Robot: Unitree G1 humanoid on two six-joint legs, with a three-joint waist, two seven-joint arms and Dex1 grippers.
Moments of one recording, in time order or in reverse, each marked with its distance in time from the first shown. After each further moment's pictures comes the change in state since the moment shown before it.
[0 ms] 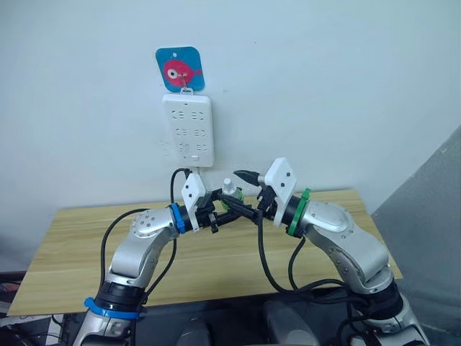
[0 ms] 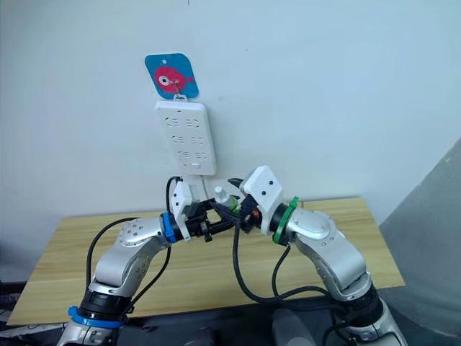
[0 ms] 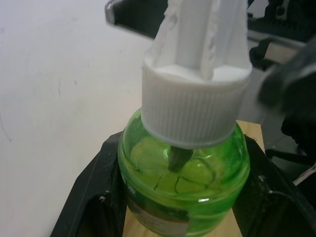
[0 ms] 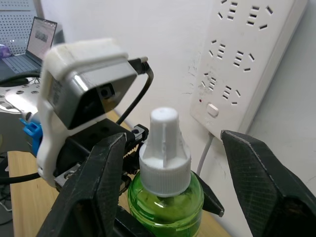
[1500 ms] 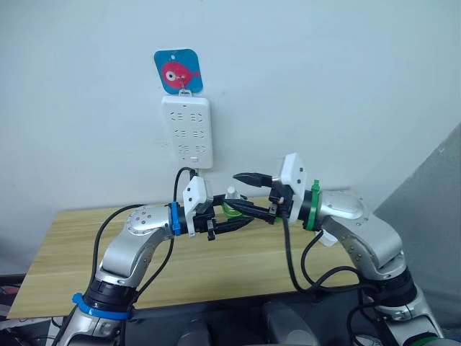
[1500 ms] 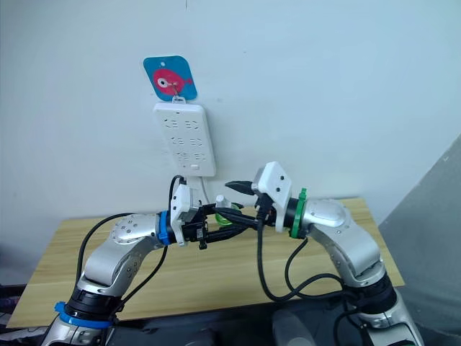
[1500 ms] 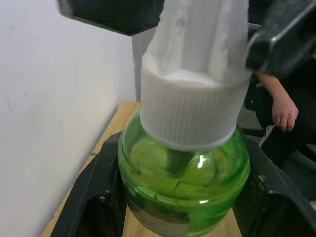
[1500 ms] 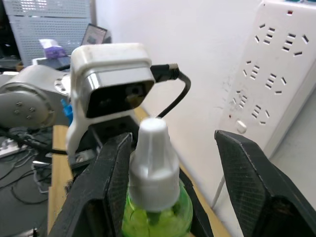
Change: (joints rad) left arm 0.005 0.086 -0.033 -0.068 -0.035 0.041 -0.114; right arm -0.035 -0.086 -0.052 0.031 0.072 -0.081 0.216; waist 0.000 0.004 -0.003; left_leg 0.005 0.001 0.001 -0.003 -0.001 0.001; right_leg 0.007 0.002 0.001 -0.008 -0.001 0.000
